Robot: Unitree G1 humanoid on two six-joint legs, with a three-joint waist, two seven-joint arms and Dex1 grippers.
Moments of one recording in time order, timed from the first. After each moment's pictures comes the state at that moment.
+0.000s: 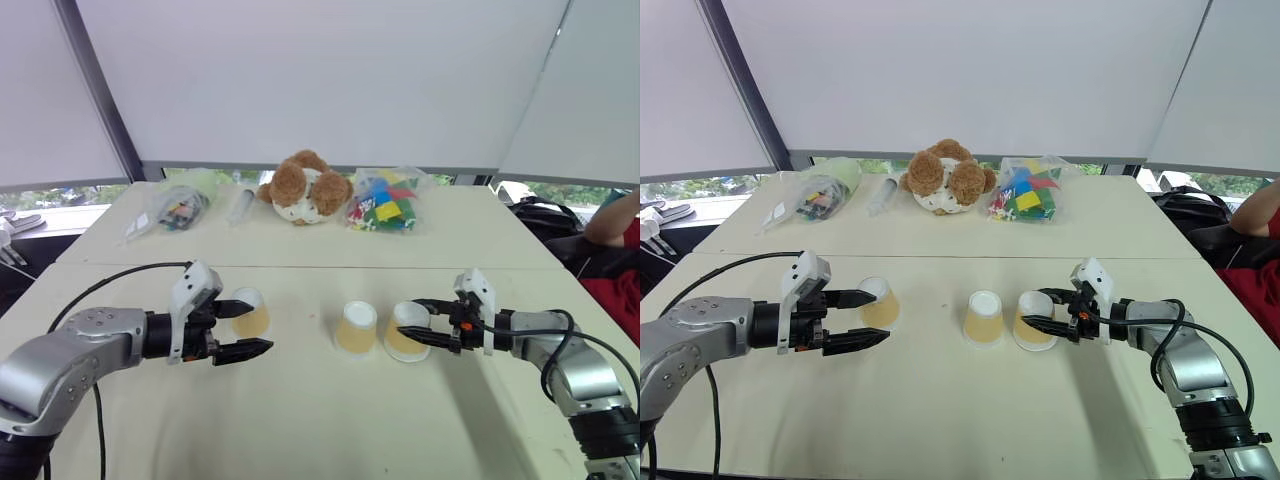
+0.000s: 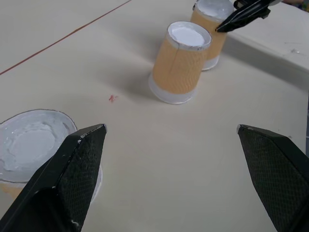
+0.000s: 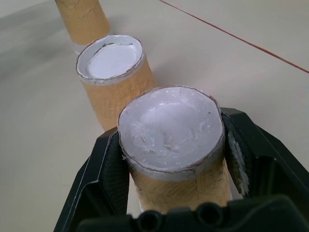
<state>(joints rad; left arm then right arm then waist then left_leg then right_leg) -0.31 0.90 0.13 -0.45 -0.78 0.88 -0.85 -0.37 -0.72 -0.05 0.05 0.36 0.32 1.11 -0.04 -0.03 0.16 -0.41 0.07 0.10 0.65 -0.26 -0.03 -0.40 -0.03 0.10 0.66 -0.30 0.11</state>
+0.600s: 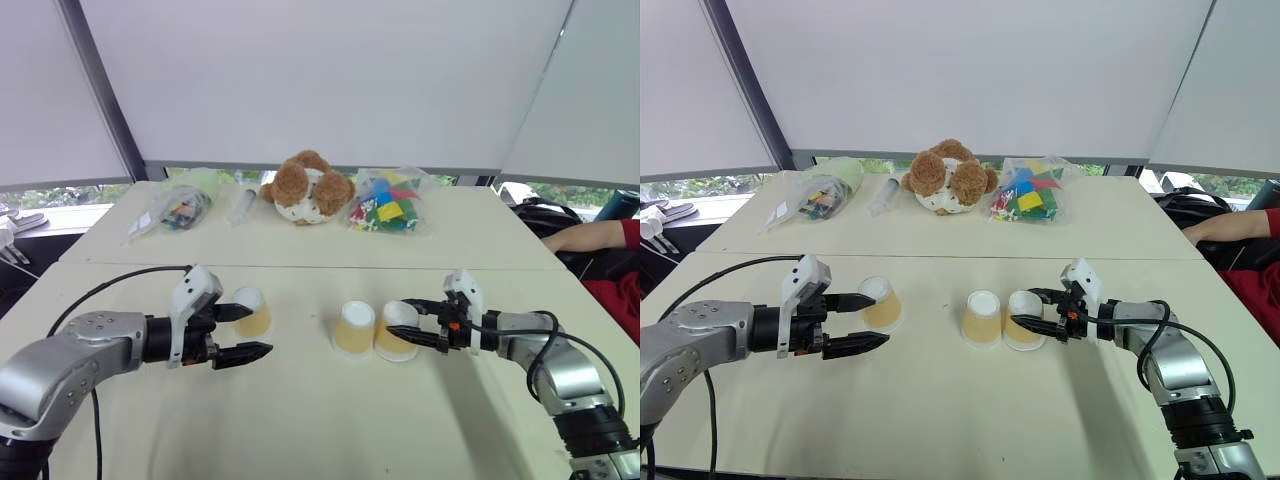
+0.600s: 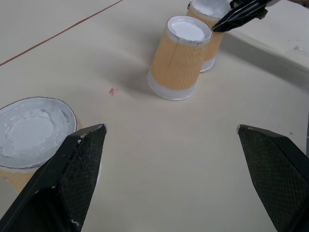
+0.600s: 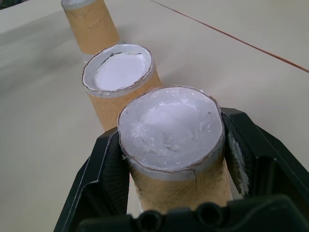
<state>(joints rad) -0.29 0.90 0.13 -0.45 -0.78 0.88 -0.84 -0.39 -0.66 -0.02 0.07 0.35 0.30 1.09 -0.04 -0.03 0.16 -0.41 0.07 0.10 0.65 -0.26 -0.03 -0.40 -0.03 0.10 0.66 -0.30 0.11</state>
